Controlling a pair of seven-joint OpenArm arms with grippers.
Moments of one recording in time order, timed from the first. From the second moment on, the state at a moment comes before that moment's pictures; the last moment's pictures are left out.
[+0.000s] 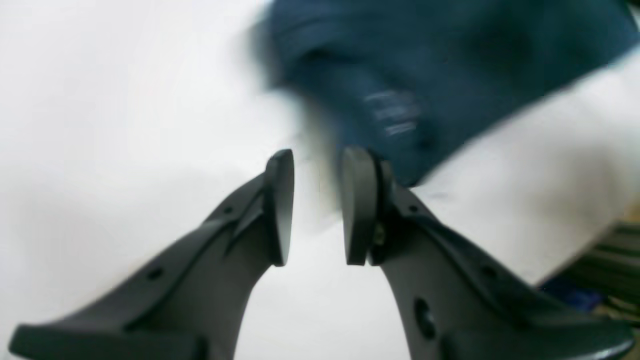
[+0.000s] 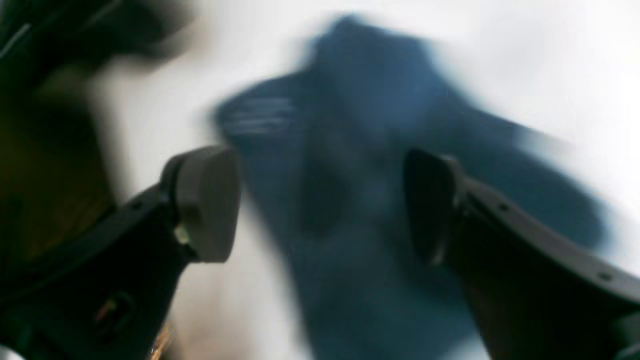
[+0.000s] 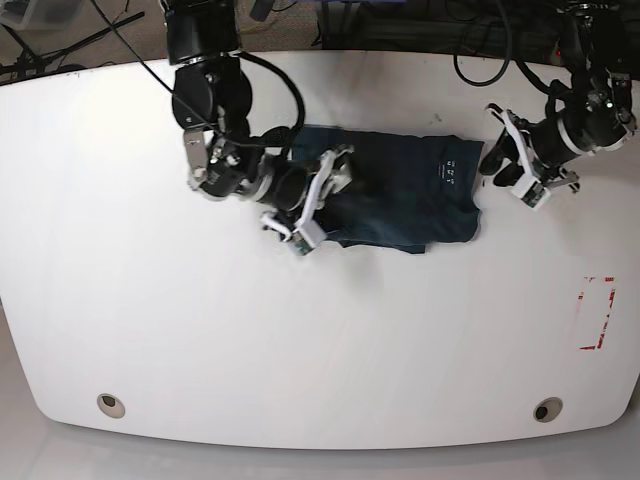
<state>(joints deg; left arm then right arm) 15.6 -24.0 -17.1 109.5 -36.4 -42.8 57.6 1.7 1.2 -8.5 94.5 32.8 33.9 -56.3</state>
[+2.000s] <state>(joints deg) 3.3 -16.2 1.5 92.7 -13.9 -43.0 52.2 9.2 6.5 -9.4 73.8 21.1 35.5 -40.8</state>
